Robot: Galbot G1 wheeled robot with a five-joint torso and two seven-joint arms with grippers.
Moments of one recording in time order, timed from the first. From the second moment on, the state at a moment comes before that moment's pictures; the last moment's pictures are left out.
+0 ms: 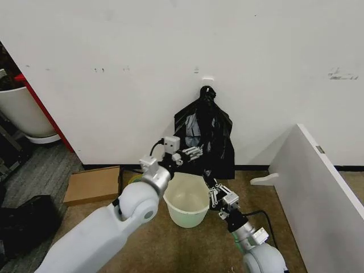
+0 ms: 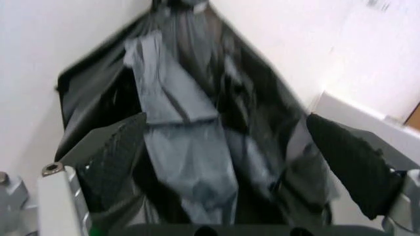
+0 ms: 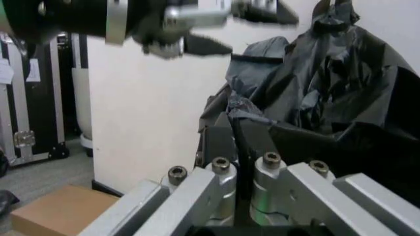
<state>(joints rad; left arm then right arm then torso) 0.73 -0.99 0.25 -2.04 -0.82 0.20 -0.40 -1.49 1.34 0.35 1.94 0.13 0.40 -0.29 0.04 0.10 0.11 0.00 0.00</state>
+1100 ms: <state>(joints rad) 0.71 -1.09 0.22 -1.98 -0.84 0.32 -0.62 -1.53 1.33 0.36 2.00 0.14 0.37 -0.27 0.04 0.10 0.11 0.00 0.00</state>
